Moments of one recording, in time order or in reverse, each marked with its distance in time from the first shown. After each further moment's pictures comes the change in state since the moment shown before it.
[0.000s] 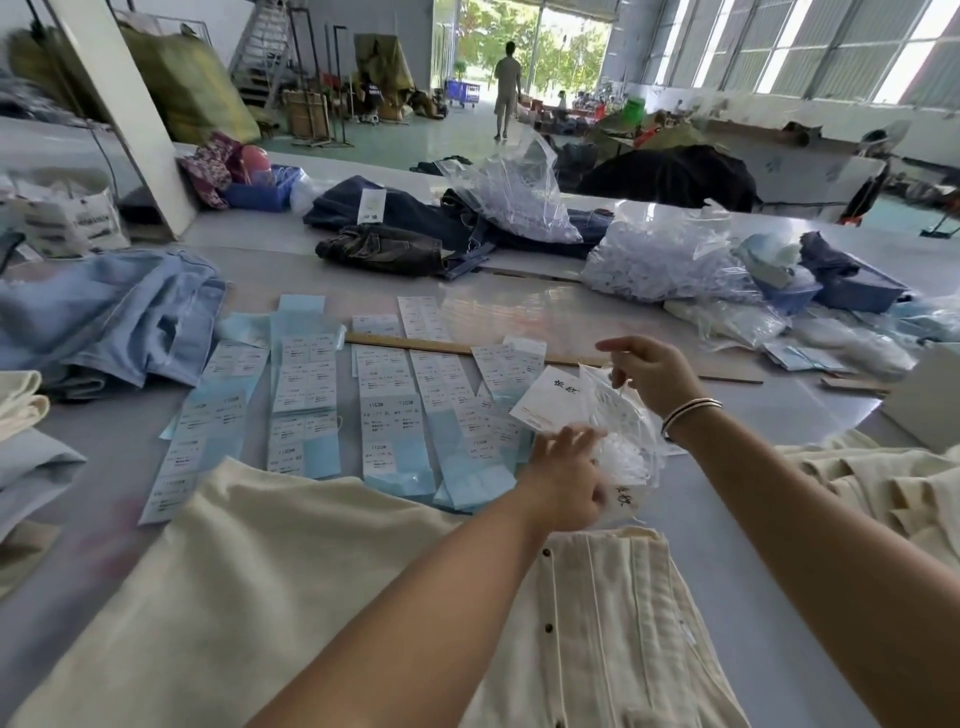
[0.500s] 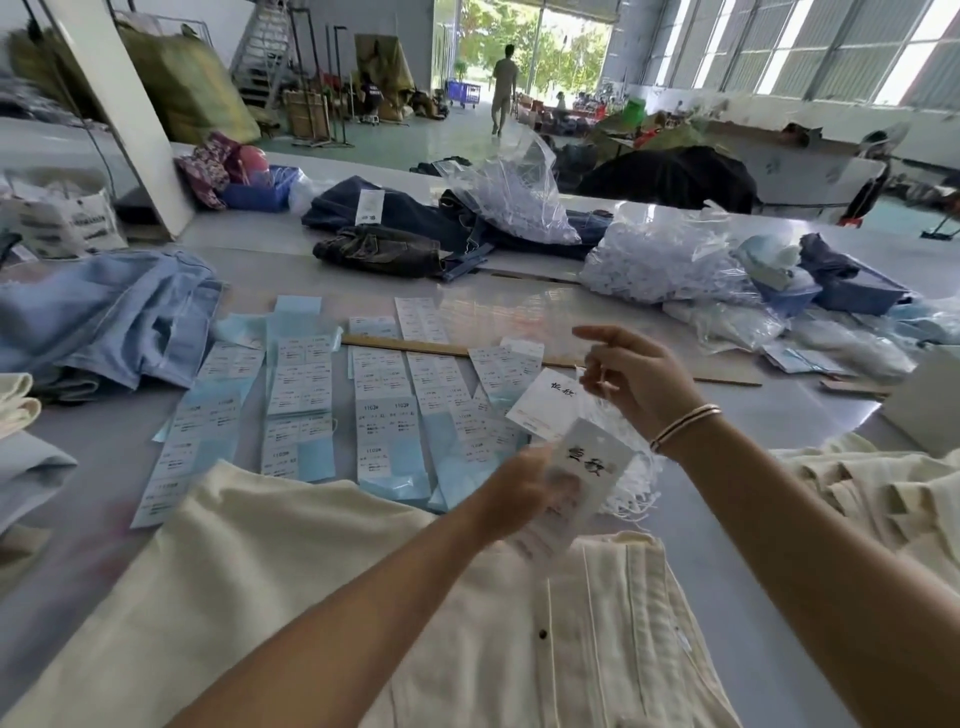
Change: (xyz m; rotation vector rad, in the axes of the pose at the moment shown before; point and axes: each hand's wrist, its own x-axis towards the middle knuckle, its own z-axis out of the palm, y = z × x) left_hand -0.049 -0.011 -0.035 -0.935 0.021 -0.238; right_hand -0.026 -0.033 0.005 0.636 -0.244 0.103
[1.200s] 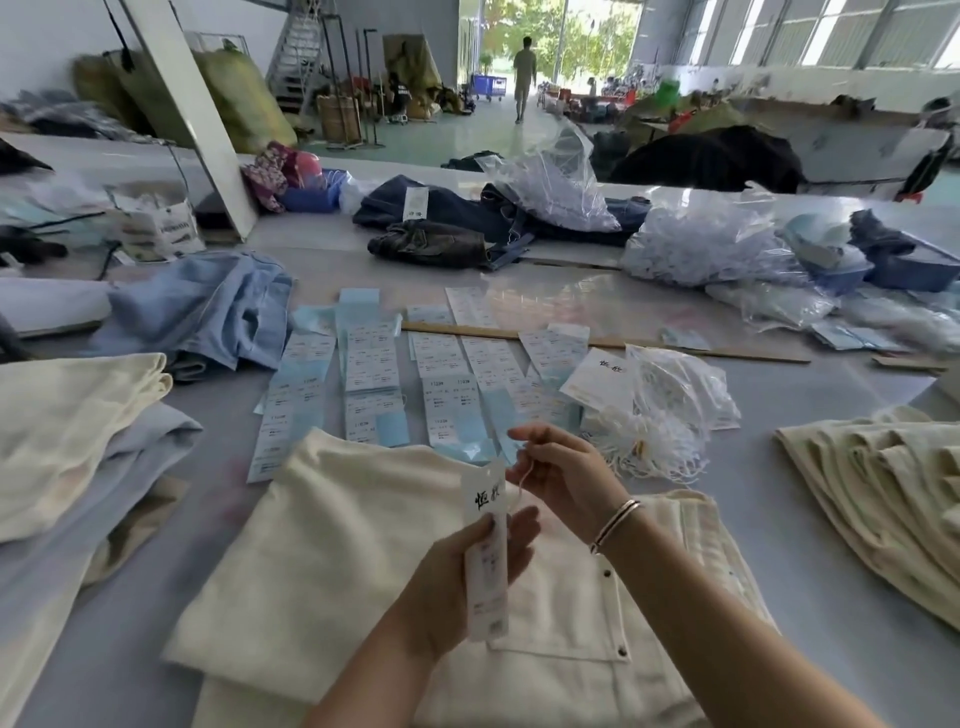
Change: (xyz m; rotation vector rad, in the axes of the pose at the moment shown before) left_hand -0.154 -0.054 -0.018 -1.316 0.198 -0.370; right_hand -0.086 0.089 0.116 0.377 -0.141 0.242
